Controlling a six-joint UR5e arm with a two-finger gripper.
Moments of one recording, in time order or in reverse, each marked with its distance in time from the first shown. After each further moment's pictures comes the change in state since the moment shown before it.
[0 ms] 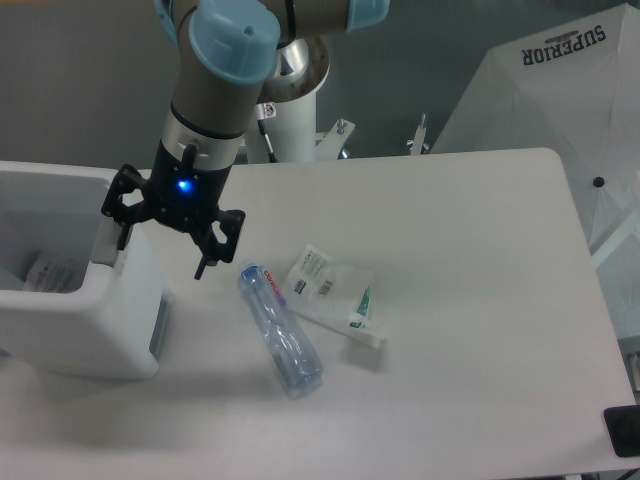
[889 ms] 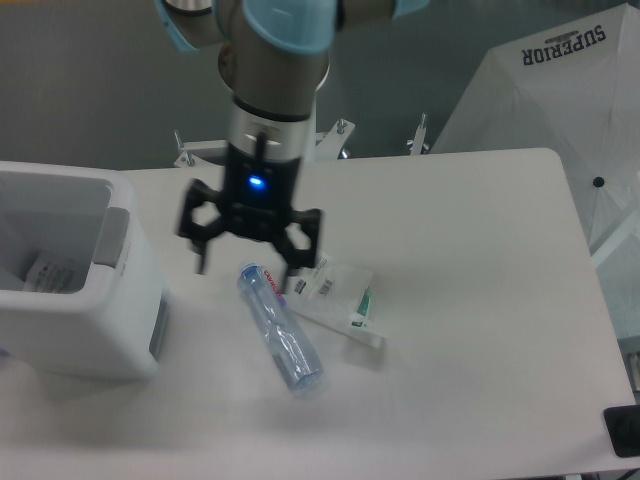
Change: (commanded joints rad) arm 0.149 -0.069 0.020 0.137 0.254 0.196
